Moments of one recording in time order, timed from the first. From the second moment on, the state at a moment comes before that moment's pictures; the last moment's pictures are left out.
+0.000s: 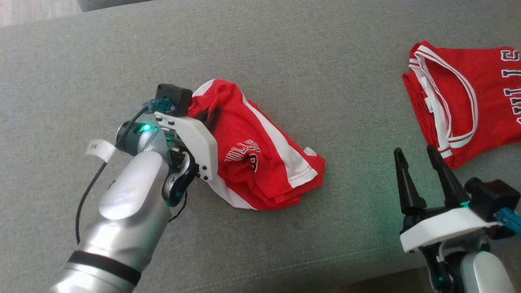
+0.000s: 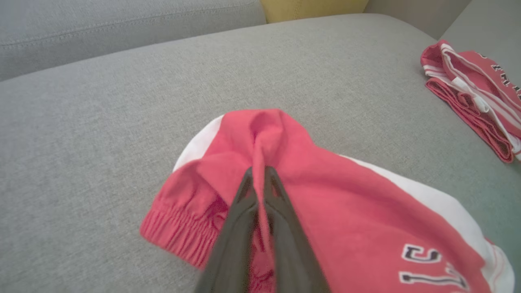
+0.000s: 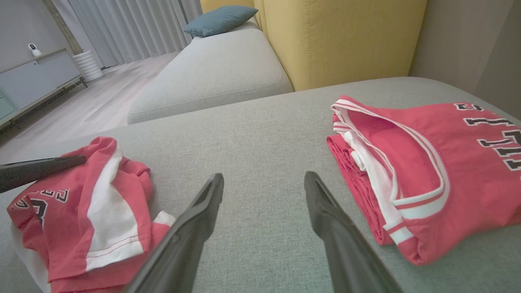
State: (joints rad) left arm -0.66 0.12 -0.58 0.65 -0.47 -0.06 0.13; right arm 0.03 -0.04 0.03 -0.07 0.22 0.13 0.08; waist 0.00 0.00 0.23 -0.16
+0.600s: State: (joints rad) left arm -0.35 0.20 -0.76 0.32 -0.36 0.00 0.08; right arm 0.03 -0.04 0.00 -0.07 0.22 0.13 0.08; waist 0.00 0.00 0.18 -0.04
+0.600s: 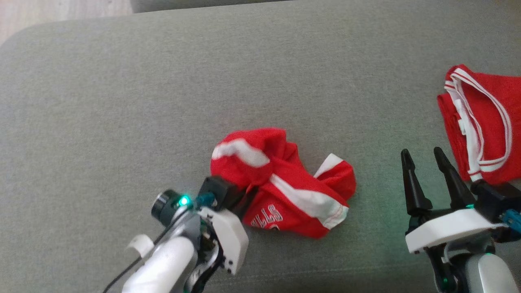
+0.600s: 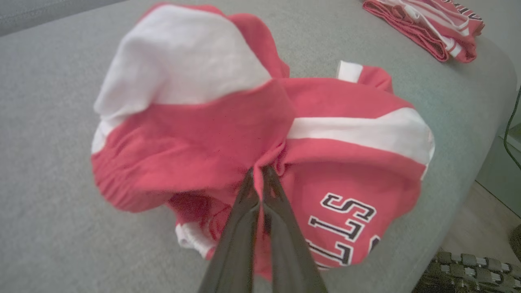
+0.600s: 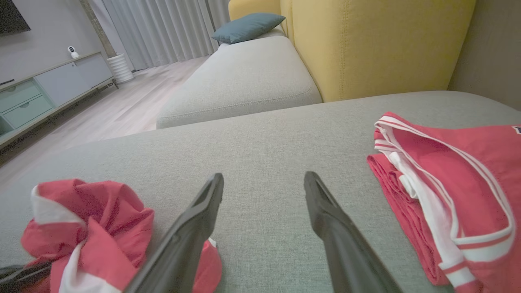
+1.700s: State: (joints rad) left arm -0.09 0.28 -0.48 0.06 -0.38 0.30 -0.25; right arm 0.10 -0.04 0.00 -0.15 0.17 0.13 0.13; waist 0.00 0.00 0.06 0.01
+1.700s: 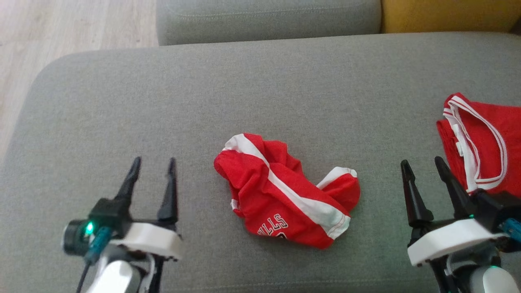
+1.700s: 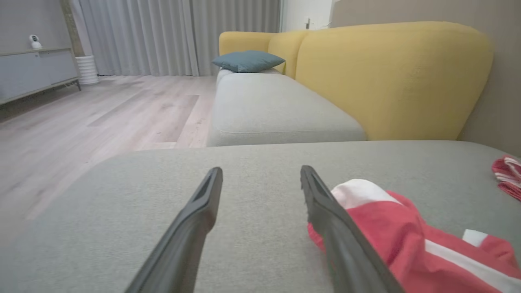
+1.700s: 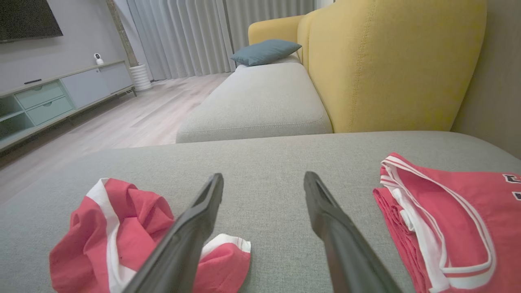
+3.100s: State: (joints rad) left arm -0.43 0.26 -0.59 0.25 -0.45 0.05 0.02; right arm 0.07 -0.04 0.02 -0.19 0.16 0.13 0.16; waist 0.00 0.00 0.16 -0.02
